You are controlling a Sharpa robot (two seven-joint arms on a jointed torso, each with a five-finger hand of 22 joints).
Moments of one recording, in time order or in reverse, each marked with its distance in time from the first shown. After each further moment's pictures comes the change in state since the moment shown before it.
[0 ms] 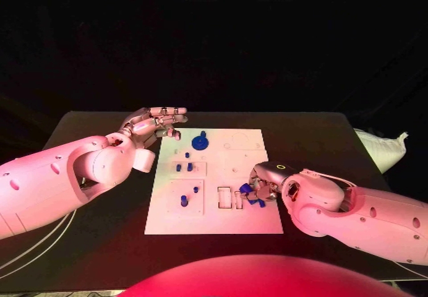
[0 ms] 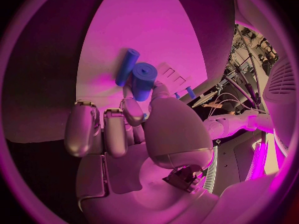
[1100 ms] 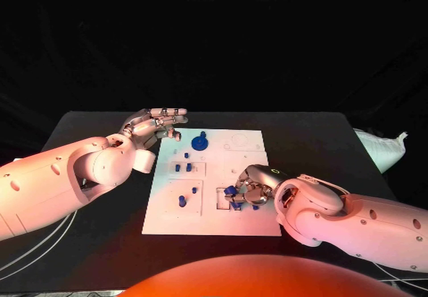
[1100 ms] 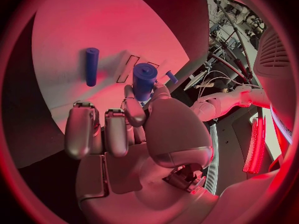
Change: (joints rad) left arm -0.004 0.004 0.000 -0.001 0.009 0.004 -0.001; left_hand 0.000 0.000 0.000 0.000 0.000 0.000 0.000 0.000 0.000 -0.004 0.004 0.000 0.000 -0.002 0.002 0.000 -0.001 0.000 0.000 0.000 0.000 0.000; right arm -0.012 0.015 -0.002 0.077 0.160 -0.126 0.015; right_hand -0.087 0.056 -0.042 0.009 0.053 0.037 -0.008 -0.016 0.013 0.012 -0.012 -0.015 0.004 -0.004 -0.005 0.004 0.000 -0.016 0.003 -0.003 0.010 0.017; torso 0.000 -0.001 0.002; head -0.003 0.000
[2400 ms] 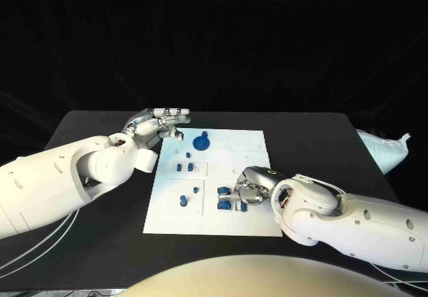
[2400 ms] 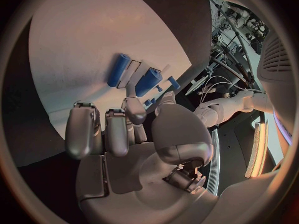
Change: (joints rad) left arm 0.000 0.000 0.000 0.001 0.001 0.005 -0.005; left_hand -0.004 0.004 -0.002 0.002 0.000 -0.004 0.004 0.000 0.000 -0.004 -0.004 0.004 0.000 -0.002 0.002 0.000 -0.001 0.000 0.000 0.000 0.000 -0.001; right arm 0.006 0.036 0.000 -0.024 -0.024 0.054 -0.030; right_hand -0.244 0.013 -0.116 0.000 -0.433 0.007 -0.007 0.001 0.056 0.005 -0.005 -0.043 -0.007 0.000 -0.006 0.000 0.001 0.000 0.000 -0.007 0.000 -0.002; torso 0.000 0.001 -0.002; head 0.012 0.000
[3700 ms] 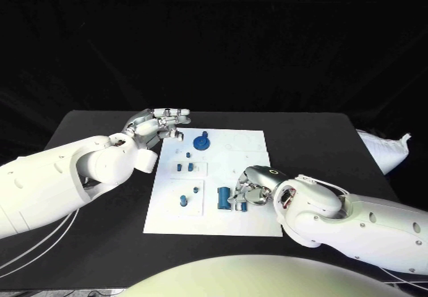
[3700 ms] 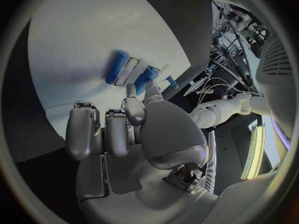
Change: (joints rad) left arm 0.000 -0.004 0.000 0.001 0.000 0.006 -0.006; left_hand 0.000 0.000 0.000 0.000 0.000 0.000 0.000 0.000 0.000 -0.004 0.004 0.000 0.000 -0.002 0.002 0.000 -0.001 0.000 -0.004 0.004 0.000 0.000; right arm -0.001 -0.039 0.000 0.035 -0.032 -0.009 0.007; right_hand 0.350 0.040 0.119 -0.149 0.086 0.005 -0.005 0.000 0.032 0.012 -0.005 0.010 0.026 0.004 -0.003 0.004 0.000 0.000 0.004 -0.003 0.004 0.015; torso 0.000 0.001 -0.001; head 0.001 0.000
